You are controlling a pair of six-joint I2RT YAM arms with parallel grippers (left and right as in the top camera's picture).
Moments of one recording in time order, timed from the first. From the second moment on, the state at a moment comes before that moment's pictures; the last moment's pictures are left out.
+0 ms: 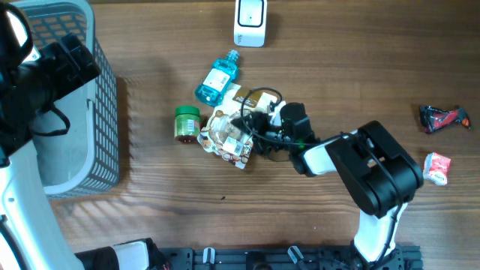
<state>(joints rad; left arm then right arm) 0.17 1.48 2.17 -1.52 -0.05 -0.34 0.49 2.03 0.66 0.81 -0.61 1.43</state>
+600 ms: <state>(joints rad) 0.17 1.48 2.17 -1.52 -0.05 -0.34 0.49 2.10 0.62 1.06 -0.47 1.35</state>
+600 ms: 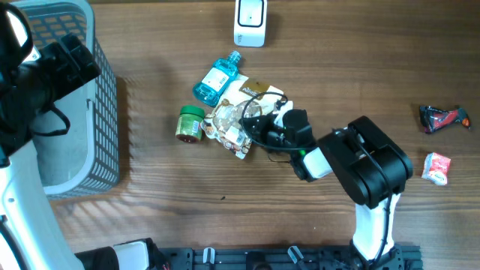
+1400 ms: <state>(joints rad) 0.17 1.48 2.17 -1.52 -0.05 -0.34 0.43 0.91 0.61 0.06 -0.30 1.04</state>
